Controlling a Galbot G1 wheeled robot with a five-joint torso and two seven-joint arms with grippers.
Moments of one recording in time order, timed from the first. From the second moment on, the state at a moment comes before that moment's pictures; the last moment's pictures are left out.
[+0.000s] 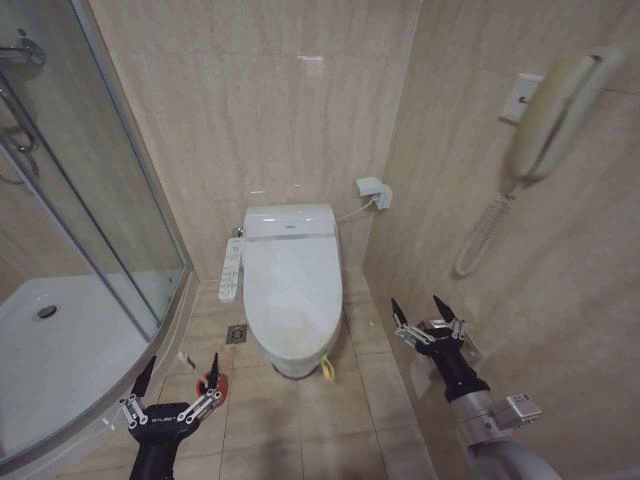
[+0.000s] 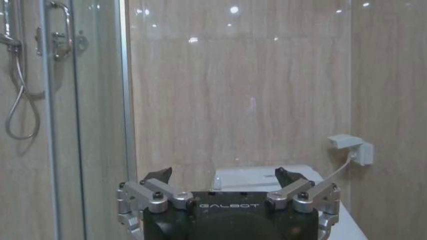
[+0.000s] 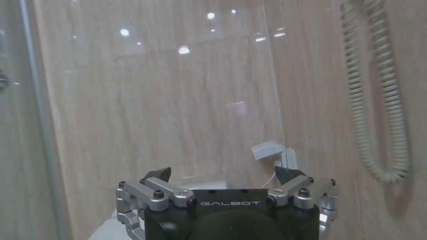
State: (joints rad) left arm 2.03 -1.46 -0.54 -2.44 -0.02 -0.26 -0.13; right arm -1.60 1.48 0.68 2.28 0.34 -0.03 -0.18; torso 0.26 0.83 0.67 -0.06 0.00
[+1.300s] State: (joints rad) left arm 2.03 -1.46 -0.54 -2.44 -0.02 -0.26 -0.13; right arm -1.49 1.36 0.52 1.94 0.18 -0.03 -0.25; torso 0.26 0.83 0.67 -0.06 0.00
